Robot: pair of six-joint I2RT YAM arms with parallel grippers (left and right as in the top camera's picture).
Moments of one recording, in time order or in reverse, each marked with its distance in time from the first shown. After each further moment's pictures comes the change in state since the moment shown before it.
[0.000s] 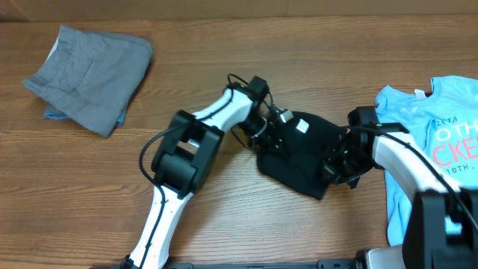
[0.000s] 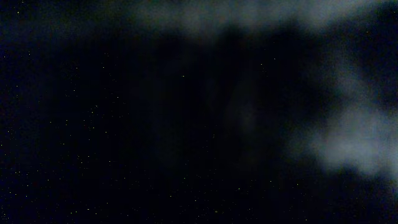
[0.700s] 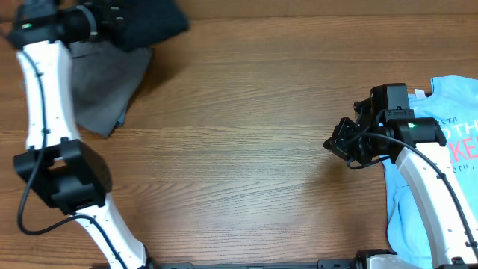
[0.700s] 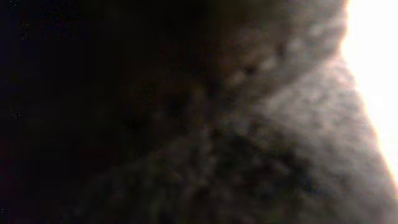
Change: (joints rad) left arm 0.800 -0.297 0.408 0.178 -0.149 -0.275; right arm 0.000 -0.230 0.177 -0.068 -0.001 -0.058
